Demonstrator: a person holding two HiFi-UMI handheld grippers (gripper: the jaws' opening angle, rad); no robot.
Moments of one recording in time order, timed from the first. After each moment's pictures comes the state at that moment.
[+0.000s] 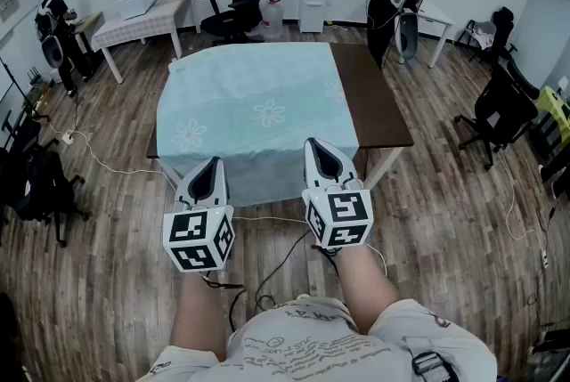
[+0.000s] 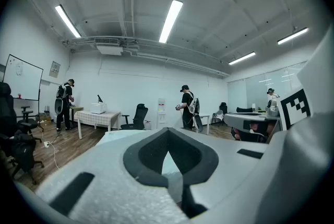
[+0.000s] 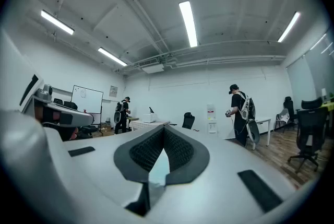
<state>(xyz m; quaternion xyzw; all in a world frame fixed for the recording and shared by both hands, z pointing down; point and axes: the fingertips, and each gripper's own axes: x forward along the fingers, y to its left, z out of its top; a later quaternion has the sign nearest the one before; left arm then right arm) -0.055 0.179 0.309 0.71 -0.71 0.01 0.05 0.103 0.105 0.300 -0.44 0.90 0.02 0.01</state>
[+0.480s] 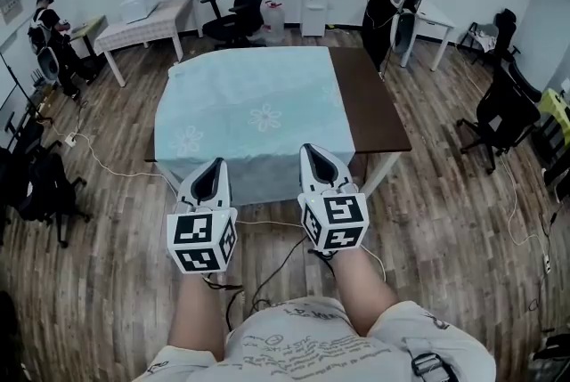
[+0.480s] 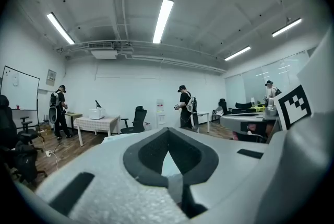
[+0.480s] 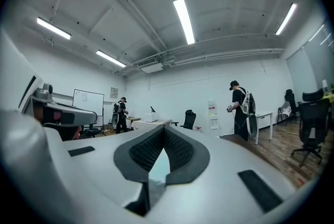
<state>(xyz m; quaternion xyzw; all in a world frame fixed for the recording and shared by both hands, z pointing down) -0.016 0.166 0.301 0.71 -0.70 0.04 0.02 0.127 0.095 0.309 -0.43 0.90 -0.01 0.01</state>
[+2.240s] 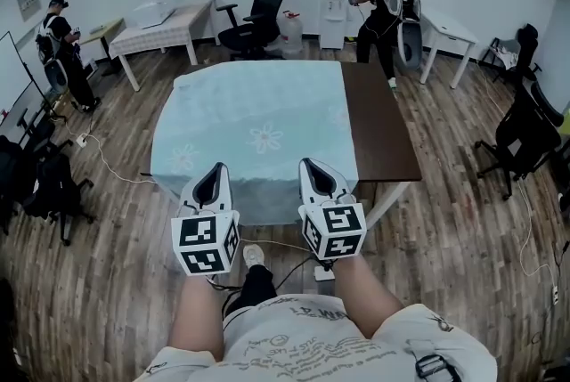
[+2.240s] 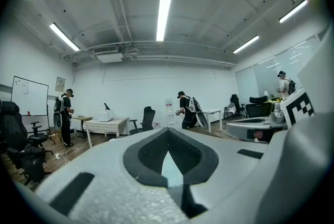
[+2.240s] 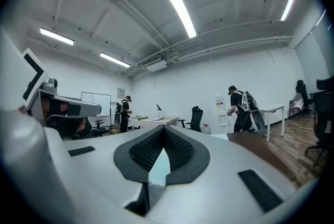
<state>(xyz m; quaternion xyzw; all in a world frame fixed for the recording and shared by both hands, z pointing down) 0.008 0.069 0.324 0.66 -0.75 0.05 0.01 0.149 -0.009 0.353 -0.38 0.92 -0.03 0.01</state>
